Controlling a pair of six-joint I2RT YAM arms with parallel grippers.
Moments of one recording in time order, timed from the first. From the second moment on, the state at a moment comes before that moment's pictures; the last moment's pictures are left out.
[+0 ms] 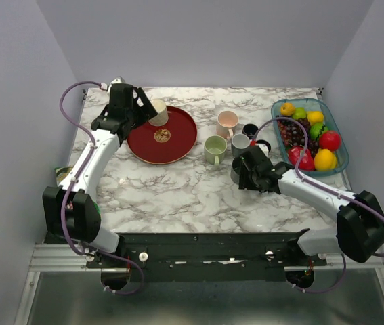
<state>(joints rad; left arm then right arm) -0.20 1.47 1.35 -0.46 -0.10 -0.66 0.61 1.34 0.78 -0.50 0.27 0.57</state>
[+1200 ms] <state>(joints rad) 0.02 2.29 1.97 -0.52 0.05 -1.25 0.62 0.80 0.83 -0.53 0.29 0.67</state>
